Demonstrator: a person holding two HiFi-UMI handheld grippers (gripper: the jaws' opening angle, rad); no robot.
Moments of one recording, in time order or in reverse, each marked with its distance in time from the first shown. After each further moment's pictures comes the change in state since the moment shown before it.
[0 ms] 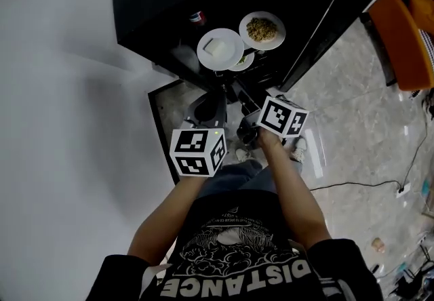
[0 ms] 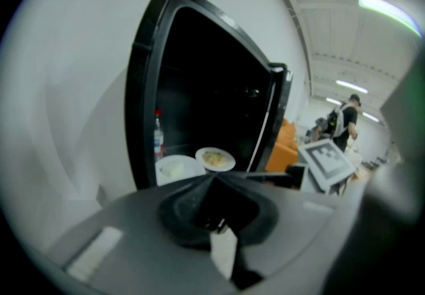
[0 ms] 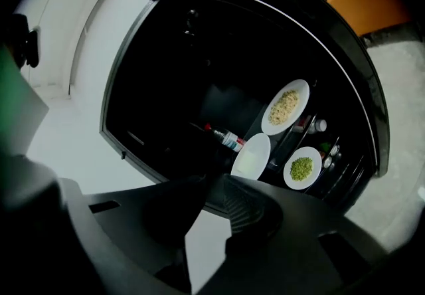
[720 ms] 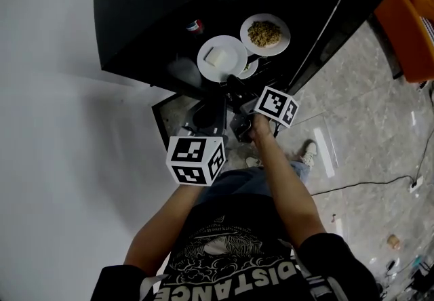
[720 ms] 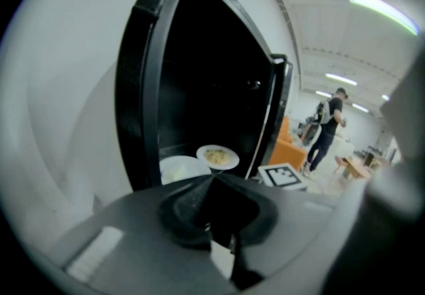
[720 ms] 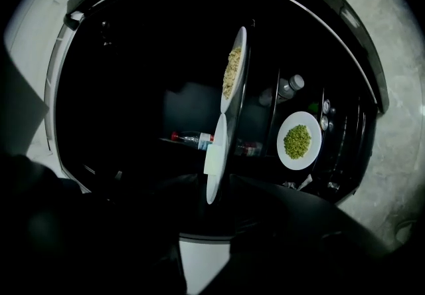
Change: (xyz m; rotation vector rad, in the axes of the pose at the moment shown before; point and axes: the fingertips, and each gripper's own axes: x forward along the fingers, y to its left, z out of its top) left arm 0.028 0.023 -0.004 0.077 0.024 -0.063; right arm 0.070 -0.076 -0.015 0.361 -0.095 -0.003
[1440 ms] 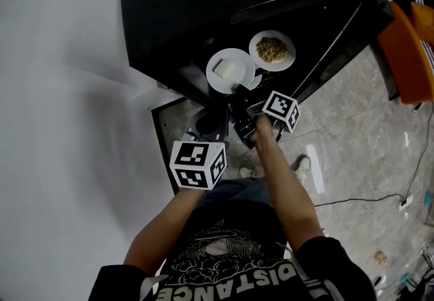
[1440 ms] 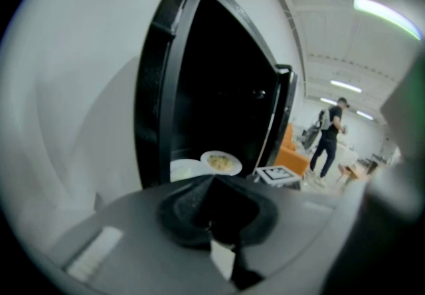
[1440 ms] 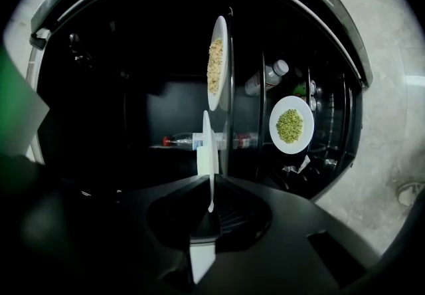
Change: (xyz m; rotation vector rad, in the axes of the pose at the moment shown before) left arm -0.010 0.008 0.010 -0.048 -0.046 0.023; right arm 0.006 -0.001 0.005 0.183 0.040 -0.058
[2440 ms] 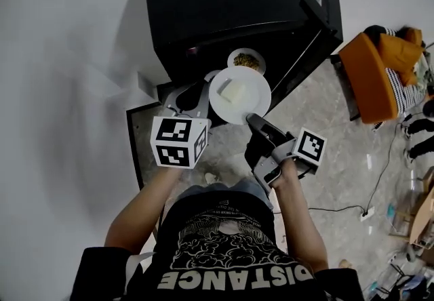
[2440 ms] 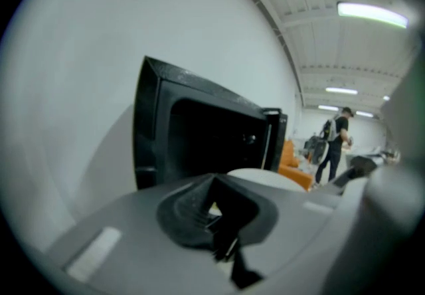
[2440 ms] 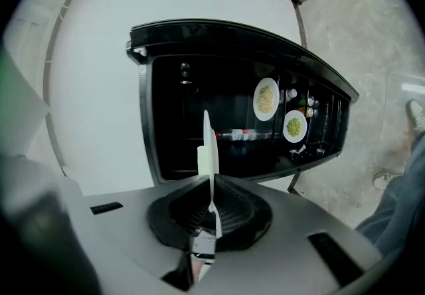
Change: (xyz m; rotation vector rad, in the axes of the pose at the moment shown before) left arm -0.065 -0.029 0.118 0.058 -0.165 0.040; right arm -0.203 0.175 -0.035 -0.019 0.078 0.033
